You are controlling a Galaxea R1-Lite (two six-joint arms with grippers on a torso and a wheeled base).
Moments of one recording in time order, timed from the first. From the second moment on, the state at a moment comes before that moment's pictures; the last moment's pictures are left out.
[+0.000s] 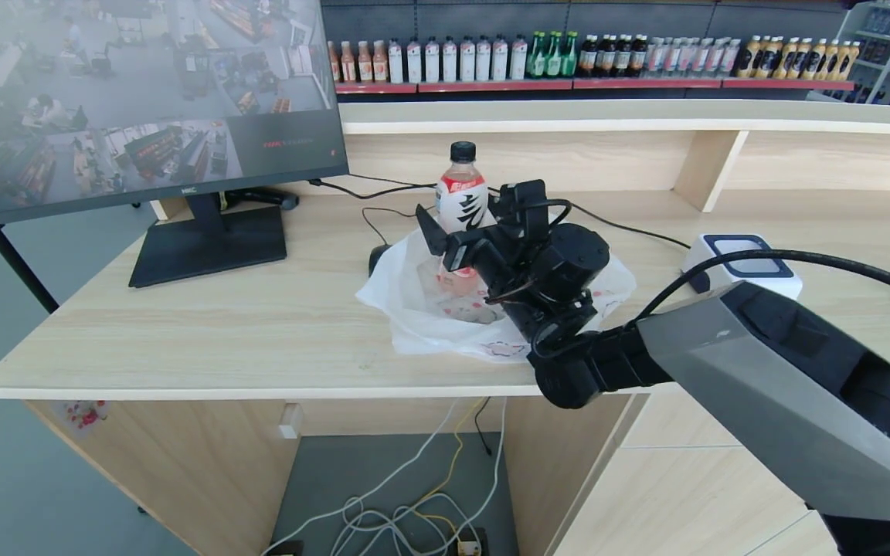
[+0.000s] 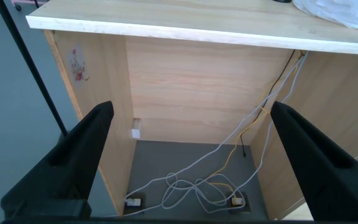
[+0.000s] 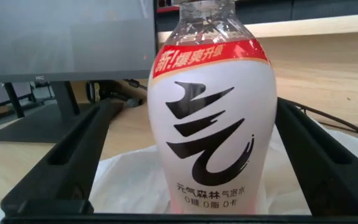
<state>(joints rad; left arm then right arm) 0.00 0.00 0.00 0.00 0.00 0.00 0.60 2.42 -1.59 -1.31 -0.04 -0.02</state>
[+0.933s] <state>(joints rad) 0.00 0.00 0.00 0.00 0.00 0.00 0.64 2.01 -0.75 -1.57 -0.04 -0.03</state>
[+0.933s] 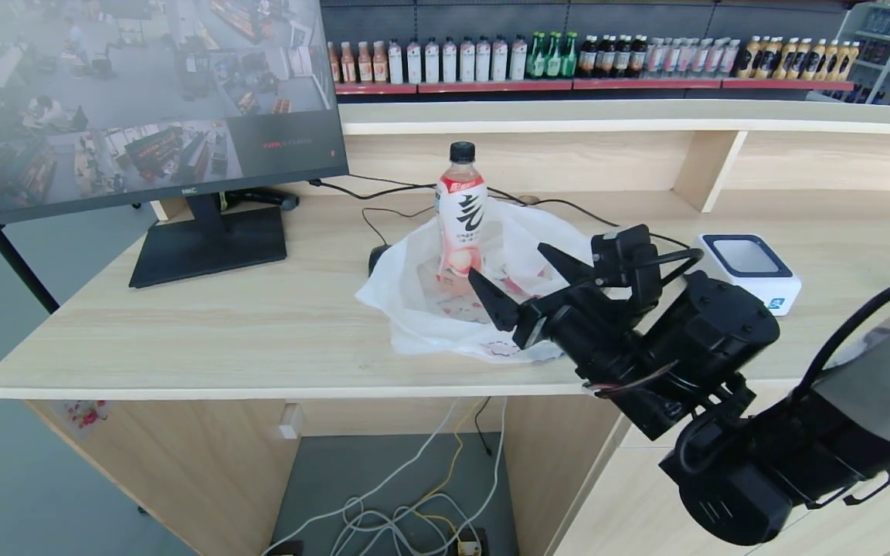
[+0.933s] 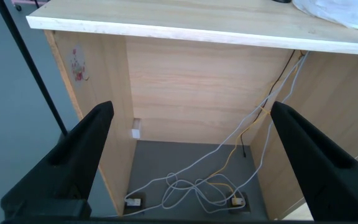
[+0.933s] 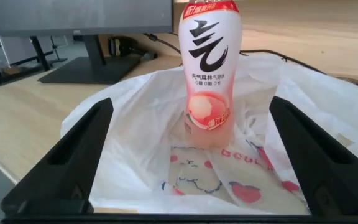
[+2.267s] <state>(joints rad) 0.00 0.00 0.00 0.00 0.00 0.00 0.65 1.80 -0.48 -1.57 -0.04 -0.03</state>
